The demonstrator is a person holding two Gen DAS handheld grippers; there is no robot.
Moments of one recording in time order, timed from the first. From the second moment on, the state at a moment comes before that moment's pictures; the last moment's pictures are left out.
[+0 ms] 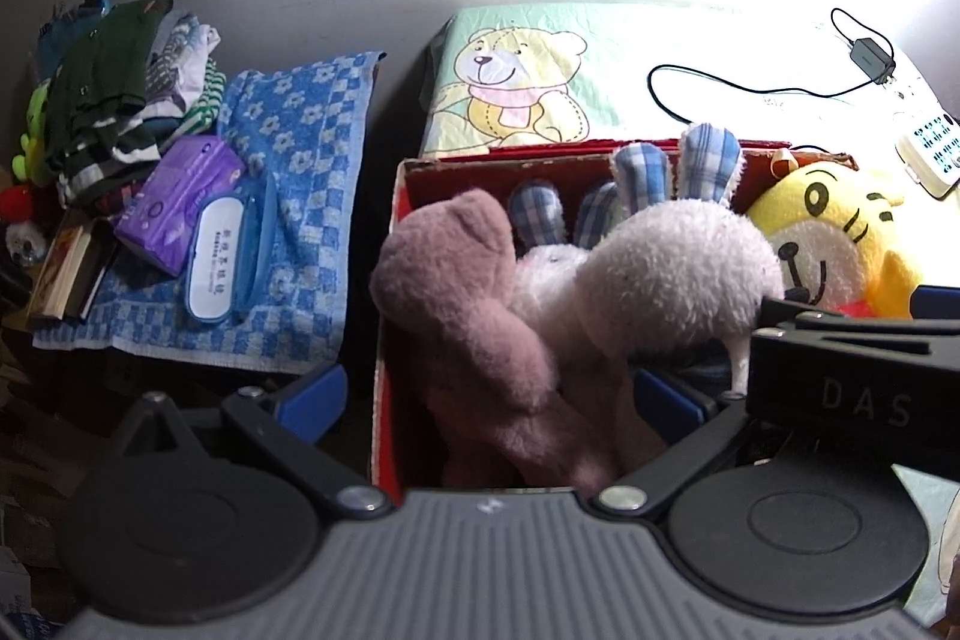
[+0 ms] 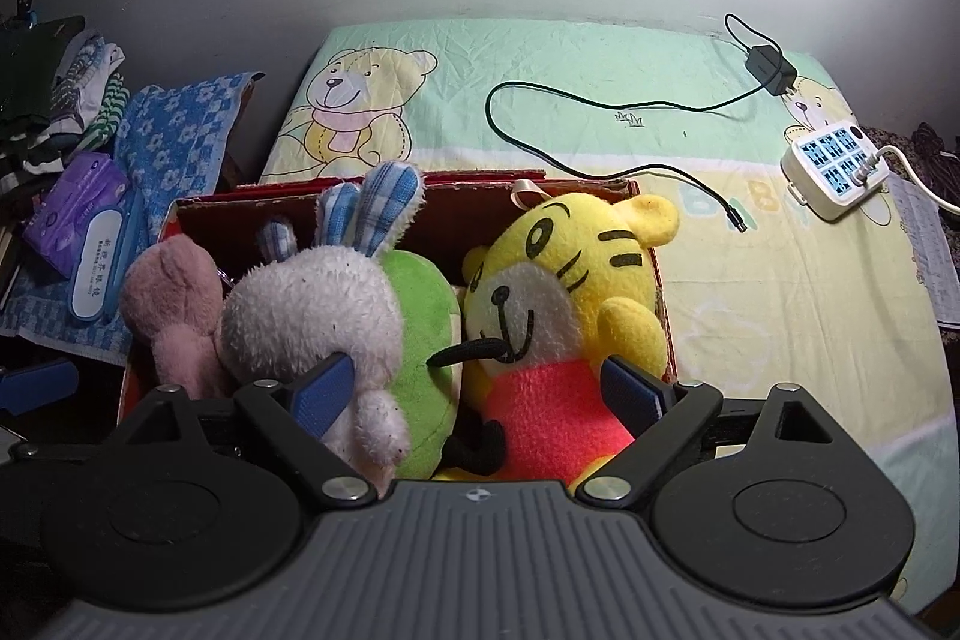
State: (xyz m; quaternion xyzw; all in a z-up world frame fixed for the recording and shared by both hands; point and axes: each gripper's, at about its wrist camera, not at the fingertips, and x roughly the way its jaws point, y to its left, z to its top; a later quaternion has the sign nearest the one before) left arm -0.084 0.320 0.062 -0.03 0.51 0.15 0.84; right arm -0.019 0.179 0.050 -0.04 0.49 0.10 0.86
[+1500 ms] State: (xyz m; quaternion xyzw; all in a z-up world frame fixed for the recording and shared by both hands) left arm -0.102 0.300 0.061 -0.02 0.49 0.15 0.86; right arm -0.039 0.161 0.052 -0.02 0.49 0.11 0.86
